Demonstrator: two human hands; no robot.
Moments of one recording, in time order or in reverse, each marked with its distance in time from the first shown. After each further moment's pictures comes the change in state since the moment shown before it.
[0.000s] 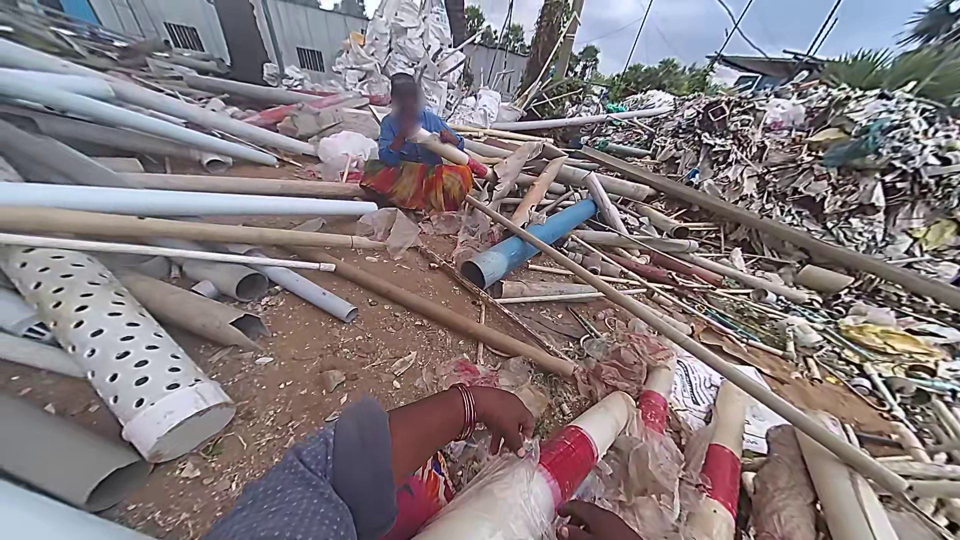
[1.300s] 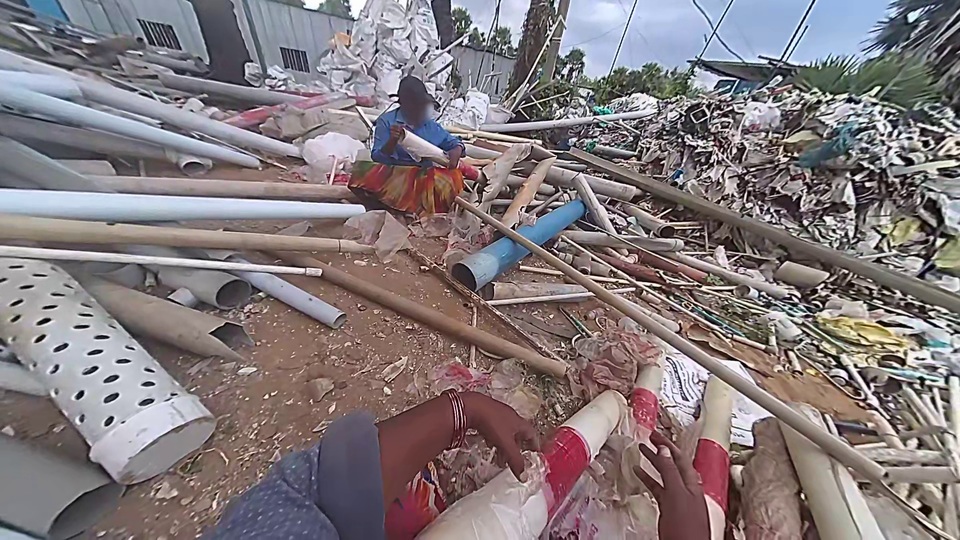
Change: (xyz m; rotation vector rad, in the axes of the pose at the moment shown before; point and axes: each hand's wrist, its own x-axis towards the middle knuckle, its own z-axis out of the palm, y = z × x) left_hand 0.000 -0.002 0.004 -0.257 -0.058 0.160; right_hand -0.018 0.011 -0.032 1.020 1.148 -0.099
